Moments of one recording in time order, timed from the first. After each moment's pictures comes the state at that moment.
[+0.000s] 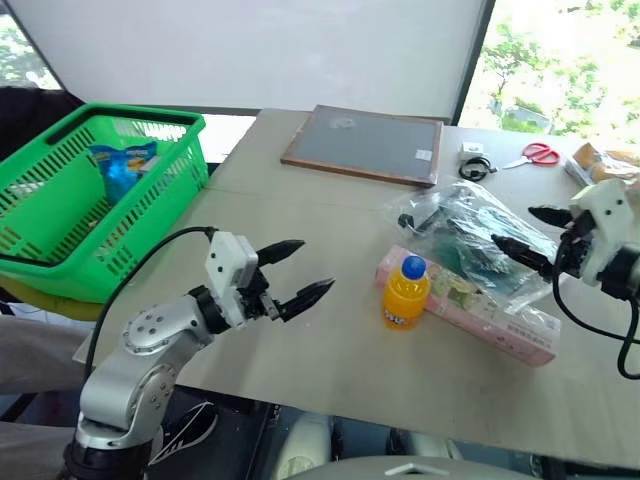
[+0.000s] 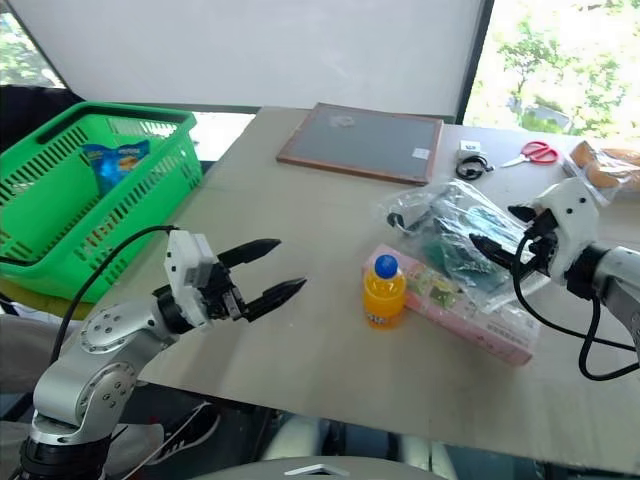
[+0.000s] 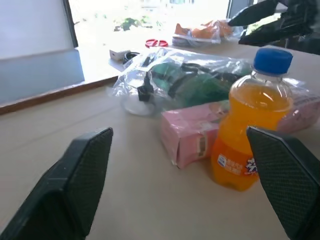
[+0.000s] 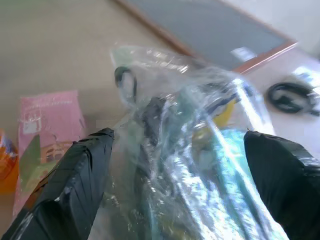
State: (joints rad) left arm 0.02 0.61 0.14 -0.58 -0.59 0.50 -0.76; right arm -0.29 -0.92 -0.13 -0.28 0.54 0.77 0.74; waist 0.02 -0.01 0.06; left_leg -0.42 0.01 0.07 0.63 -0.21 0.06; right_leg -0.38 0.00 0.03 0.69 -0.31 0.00
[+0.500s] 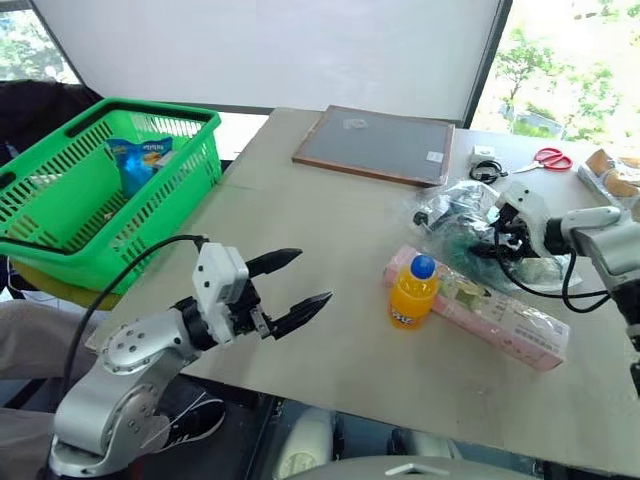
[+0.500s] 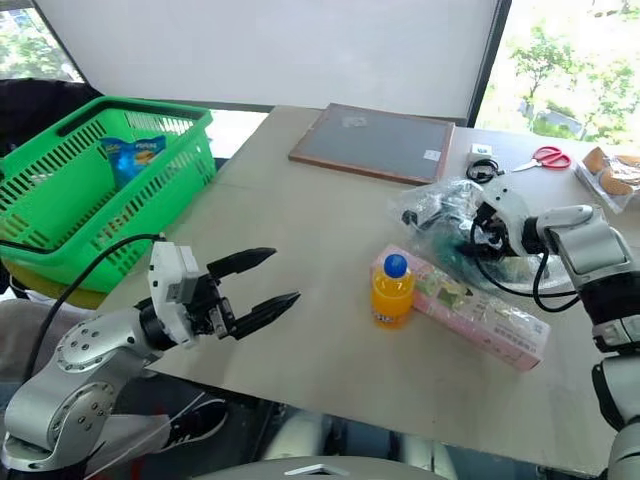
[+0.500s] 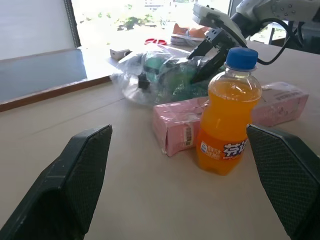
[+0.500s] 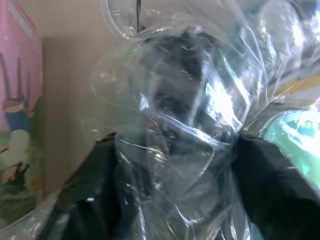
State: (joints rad) left arm 0.16 0.64 0.22 -0.69 -0.67 0.49 -0.76; right arm -0.72 -0.83 0.28 0.42 0.17 0.57 0.98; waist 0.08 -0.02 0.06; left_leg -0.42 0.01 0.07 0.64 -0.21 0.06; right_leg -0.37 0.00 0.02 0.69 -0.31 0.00
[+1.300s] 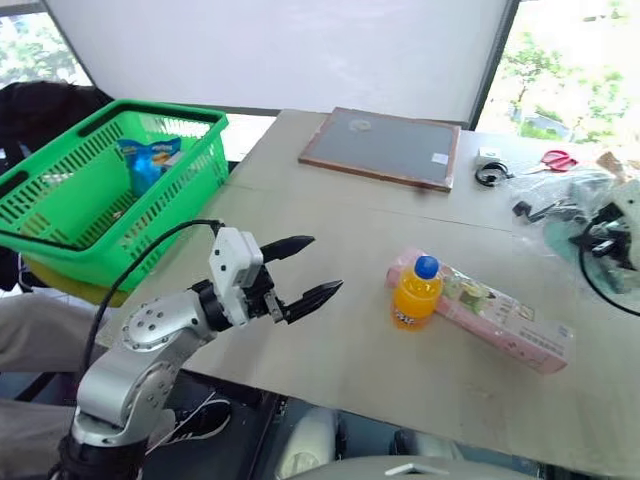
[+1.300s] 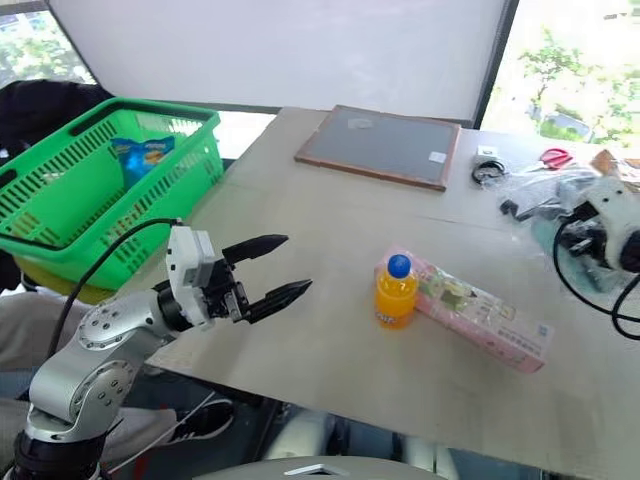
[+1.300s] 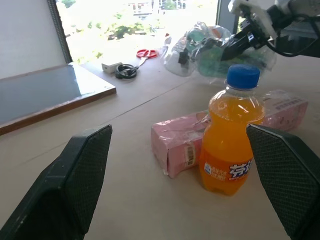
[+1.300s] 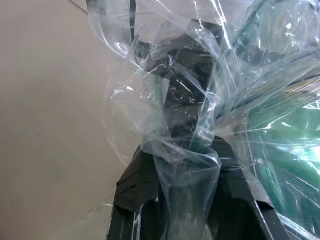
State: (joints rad) left arm -0.02 0.64 0.12 -0.59 -0.65 0.47 -0.77; right arm -0.41 -0.96 -0.12 0.22 0.18 0.65 0.82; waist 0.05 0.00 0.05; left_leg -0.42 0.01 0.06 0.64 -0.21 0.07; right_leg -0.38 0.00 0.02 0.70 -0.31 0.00
